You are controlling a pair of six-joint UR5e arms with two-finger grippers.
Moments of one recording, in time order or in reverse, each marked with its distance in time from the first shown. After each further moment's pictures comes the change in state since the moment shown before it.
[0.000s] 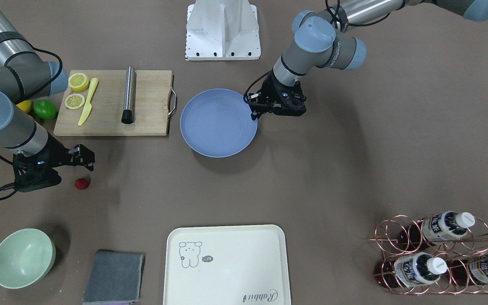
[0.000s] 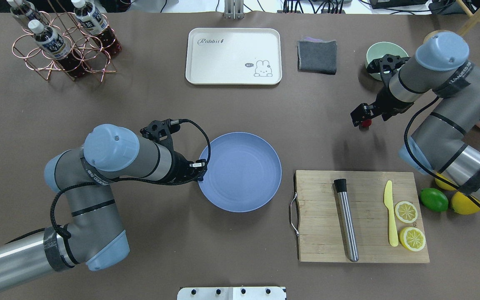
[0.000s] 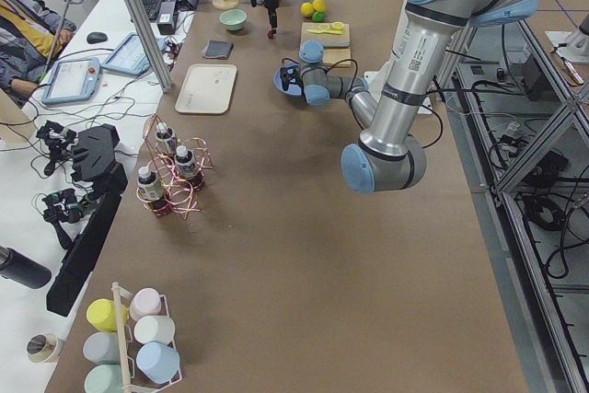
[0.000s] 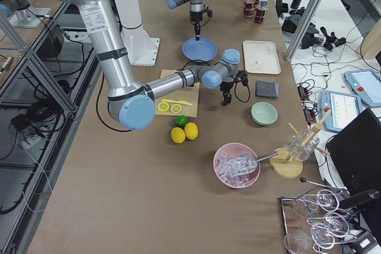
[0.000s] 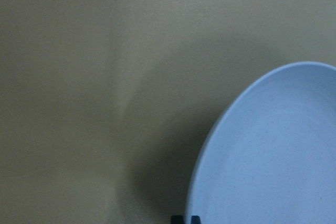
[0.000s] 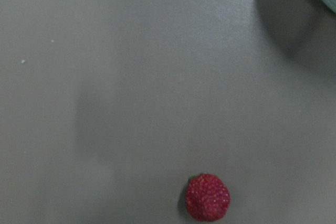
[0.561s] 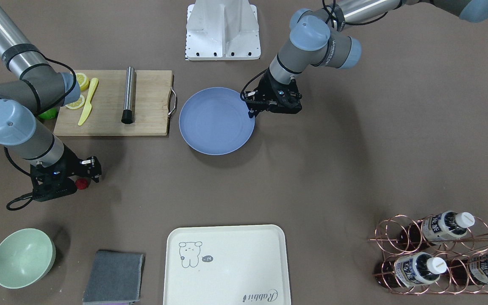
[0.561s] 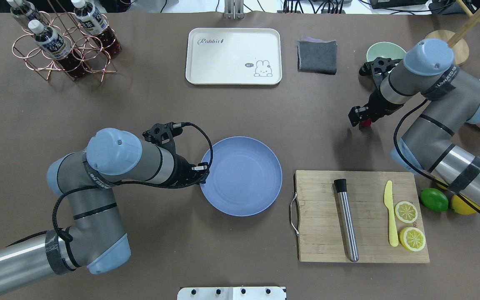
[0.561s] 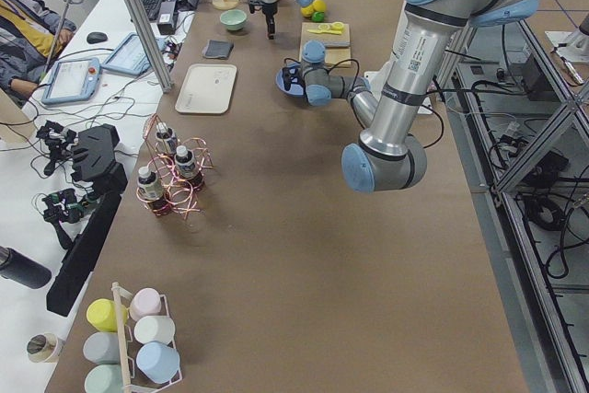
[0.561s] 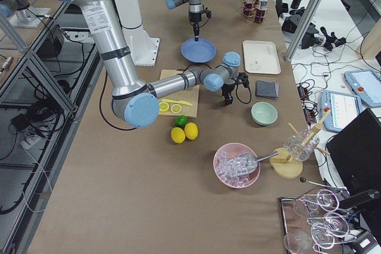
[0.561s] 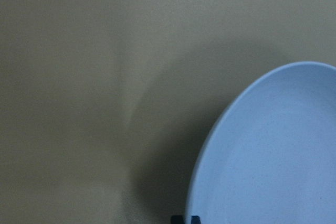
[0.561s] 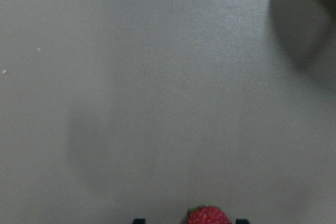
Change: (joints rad) left arm 0.008 -0.002 -0.001 -0.001 0.004 0.000; right arm -0.010 0.022 -0.062 0.053 -0.028 -0.006
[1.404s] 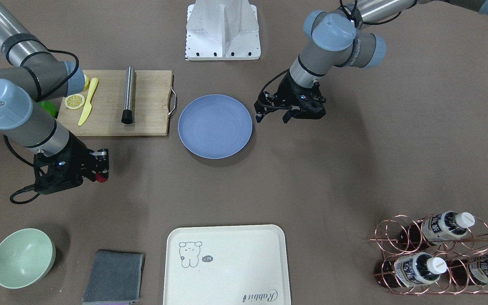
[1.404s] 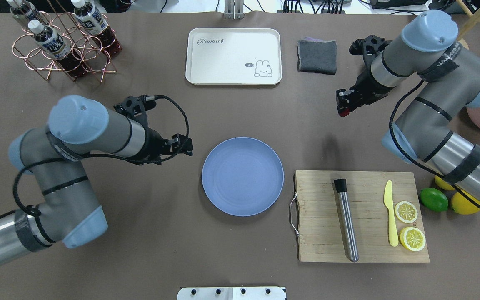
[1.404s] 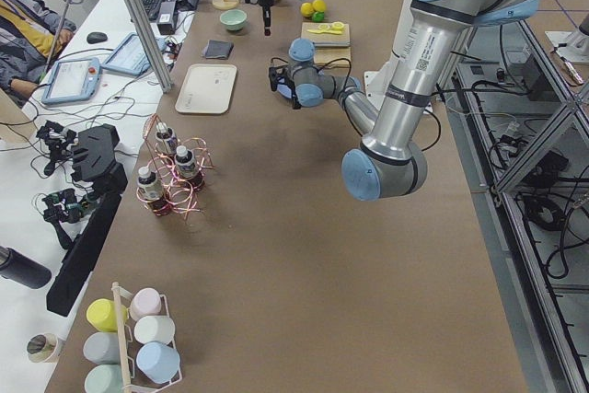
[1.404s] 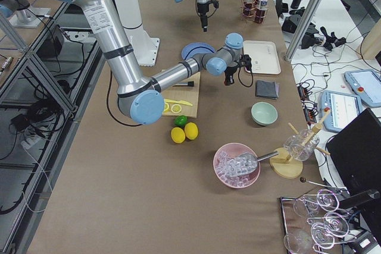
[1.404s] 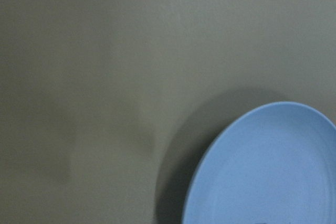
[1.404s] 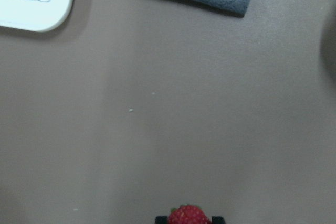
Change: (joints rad) left arm -0.148 0.073 -0.083 0.093 -0.083 0.135; right arm -0.005 0.062 0.159 -0.094 0.063 0.175
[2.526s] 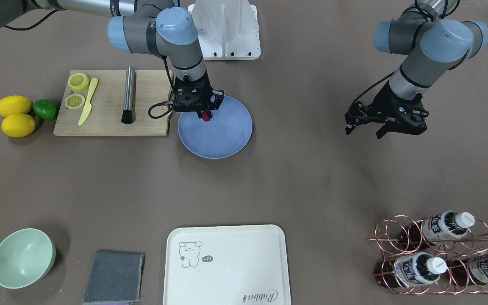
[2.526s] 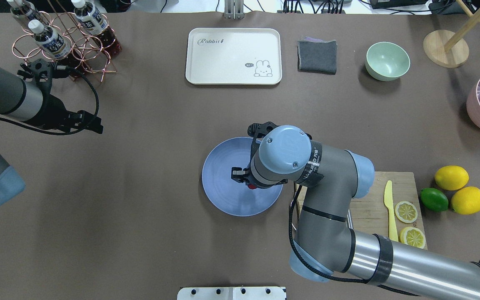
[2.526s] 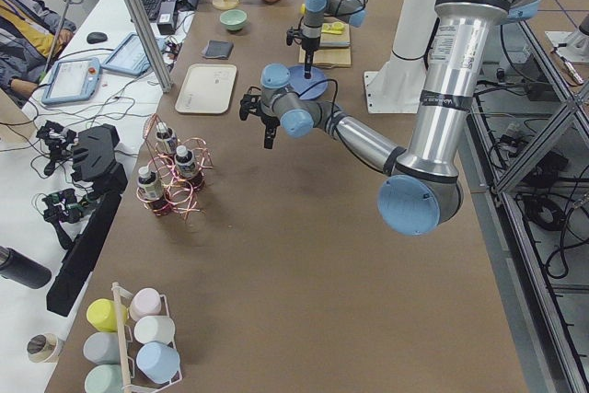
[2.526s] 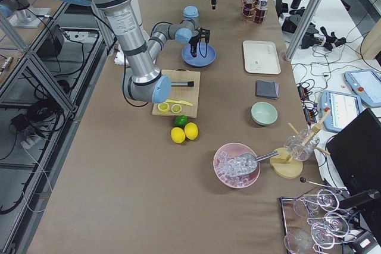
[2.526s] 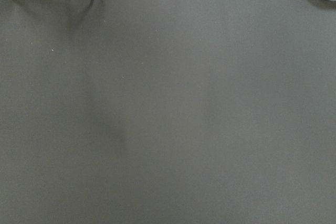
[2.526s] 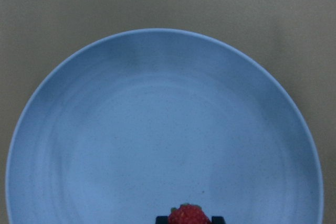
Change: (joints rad) left arm -0.252 0.221 -0.059 0.067 -0.143 0.470; right arm -0.465 0.186 0.085 -0.150 -0.382 0.543
